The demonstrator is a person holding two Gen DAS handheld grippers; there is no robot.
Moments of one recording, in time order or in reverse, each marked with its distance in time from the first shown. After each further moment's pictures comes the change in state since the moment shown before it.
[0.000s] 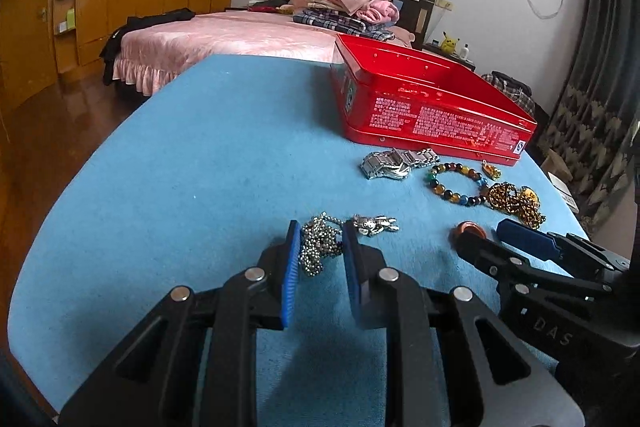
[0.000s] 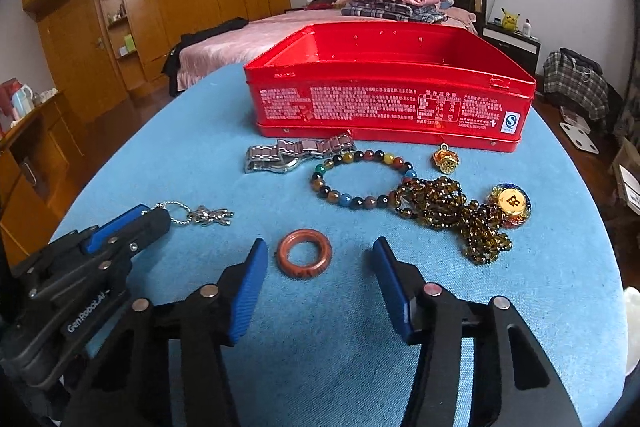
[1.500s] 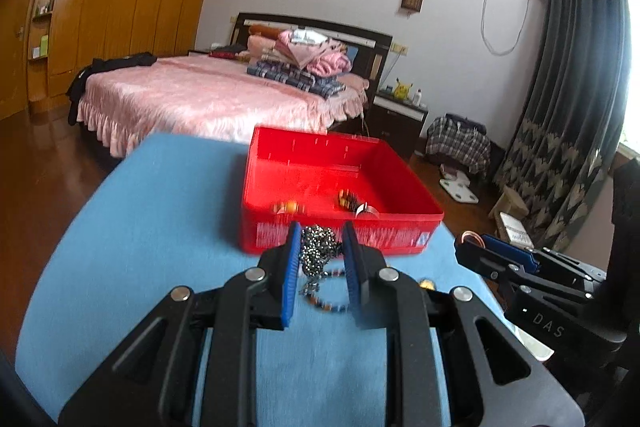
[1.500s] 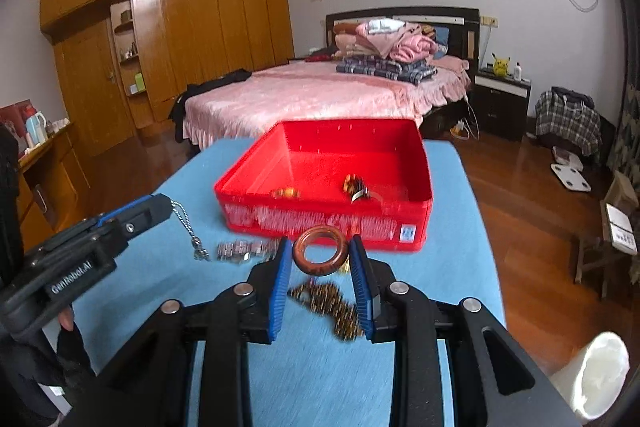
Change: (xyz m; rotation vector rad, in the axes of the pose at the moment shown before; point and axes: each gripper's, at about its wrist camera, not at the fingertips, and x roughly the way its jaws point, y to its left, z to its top) left arm -0.043 -0.079 0.078 0.017 -0.182 -0.156; right arm -0.083 -0.075 0.066 -0.017 -0.190 0.030
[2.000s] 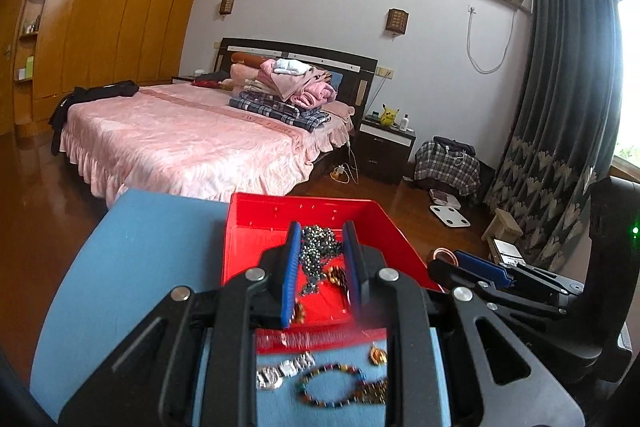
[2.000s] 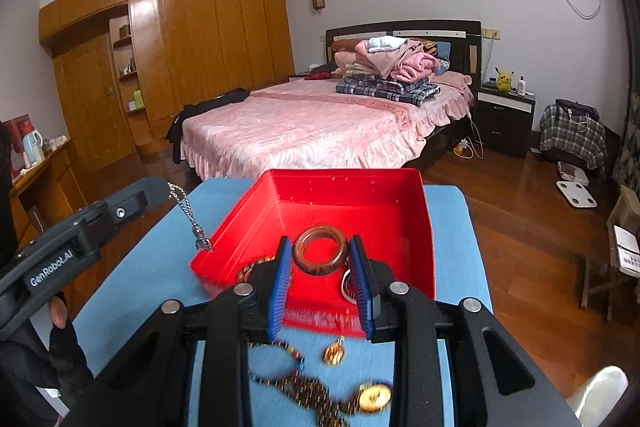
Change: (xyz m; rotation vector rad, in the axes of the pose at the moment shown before) left arm 0.046 -0.013 0.066 0.033 -0.075 -0.048; right arm 0.050 -0.017 0.063 0.008 -0.049 0.005
